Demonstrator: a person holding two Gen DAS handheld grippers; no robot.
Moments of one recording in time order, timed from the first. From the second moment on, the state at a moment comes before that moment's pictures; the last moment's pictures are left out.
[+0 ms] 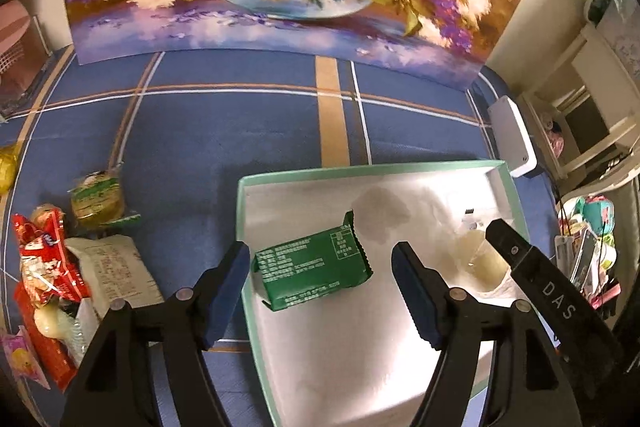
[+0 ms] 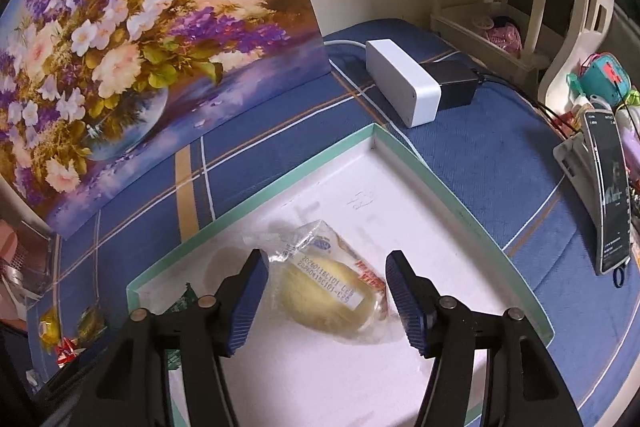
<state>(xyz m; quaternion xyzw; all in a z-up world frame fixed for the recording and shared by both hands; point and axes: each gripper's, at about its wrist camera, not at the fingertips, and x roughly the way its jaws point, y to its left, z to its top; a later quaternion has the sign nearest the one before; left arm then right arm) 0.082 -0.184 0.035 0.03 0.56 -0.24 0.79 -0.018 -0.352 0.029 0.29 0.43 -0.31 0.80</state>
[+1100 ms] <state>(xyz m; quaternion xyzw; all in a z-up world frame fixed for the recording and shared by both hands) 0.062 -0.051 0.062 -0.02 0.50 -0.08 0.86 -0.022 -0.295 0.058 0.27 0.42 -0.23 0.83</state>
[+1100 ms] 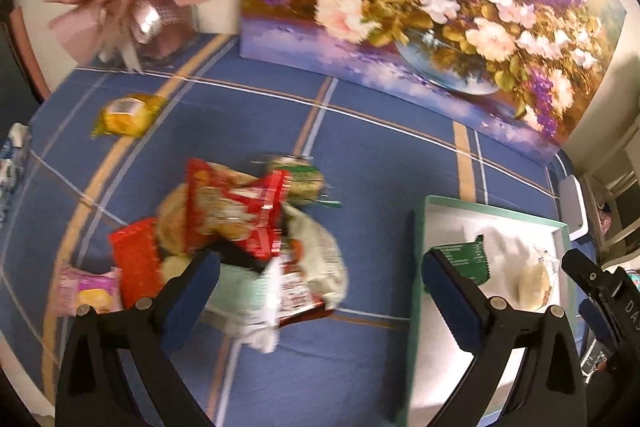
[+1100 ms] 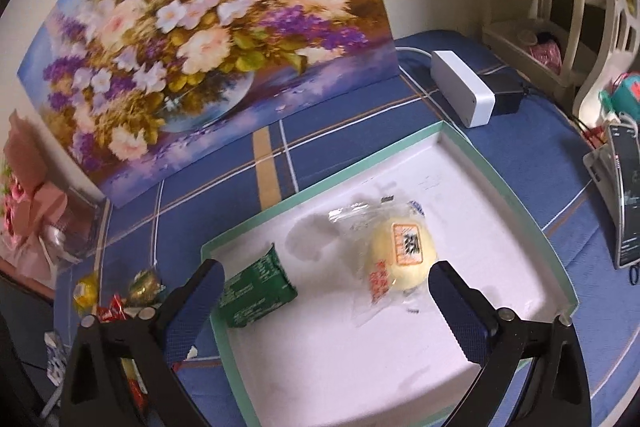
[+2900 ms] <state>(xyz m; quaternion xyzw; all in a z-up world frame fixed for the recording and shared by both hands) 0.046 0.165 0.071 -0.07 0.53 0.06 0.84 -0.008 -0.063 0.104 0.07 0.44 -0.11 0.89</state>
